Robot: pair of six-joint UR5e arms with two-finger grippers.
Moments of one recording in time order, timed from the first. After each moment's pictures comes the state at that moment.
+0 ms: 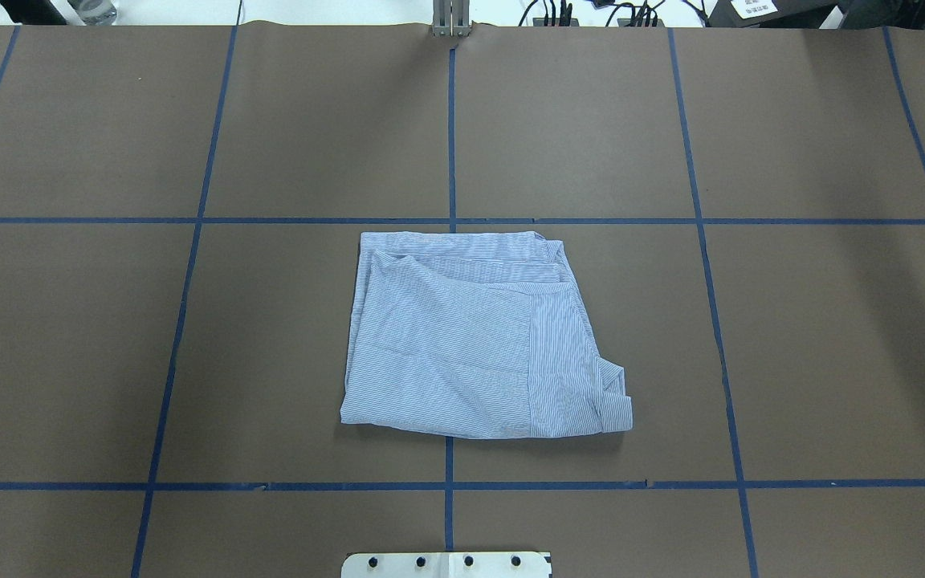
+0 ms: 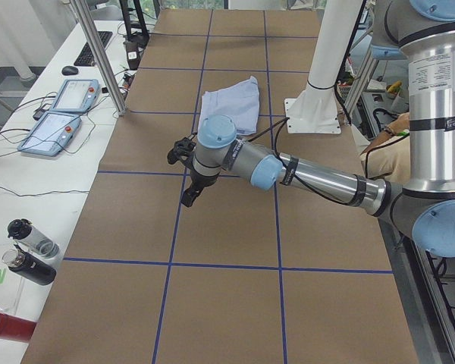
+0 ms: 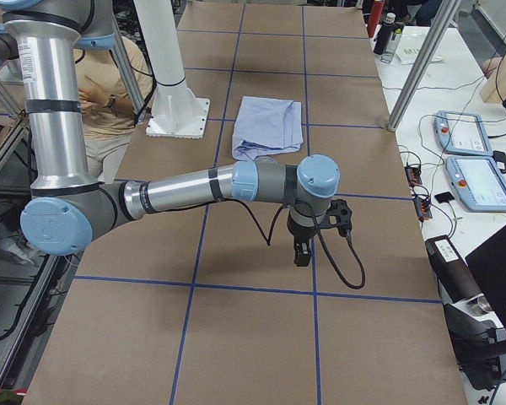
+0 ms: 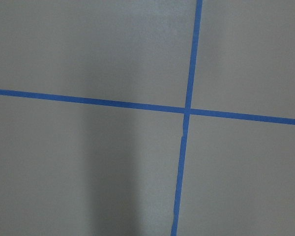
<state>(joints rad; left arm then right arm) -1.47 -1.44 -1.97 -1.81 -2.38 0.09 1.59 -1.50 1.75 -1.85 2.37 -0.13</state>
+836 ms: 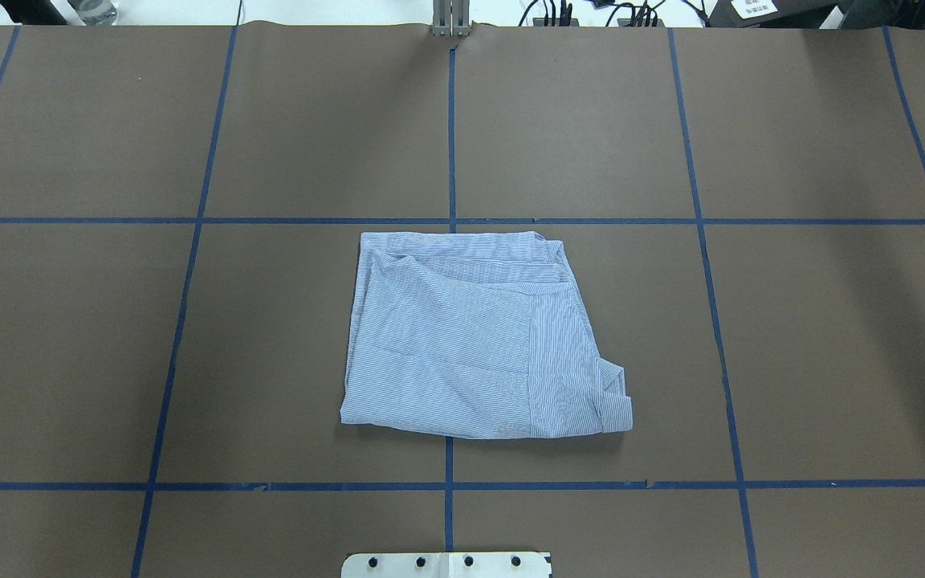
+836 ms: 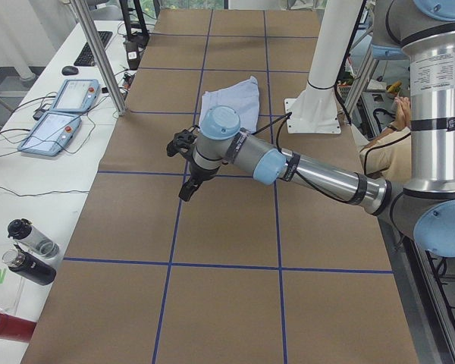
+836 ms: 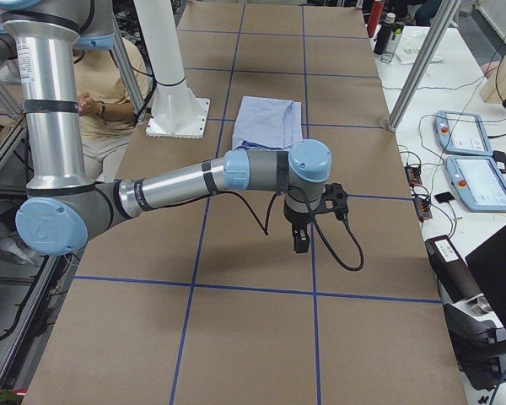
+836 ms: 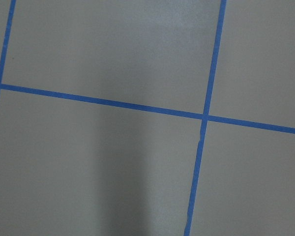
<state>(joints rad) -1.50 -1.45 -2.01 -1.80 -2.38 0.09 1.59 -1.53 1.83 -1.85 2.40 -0.15</state>
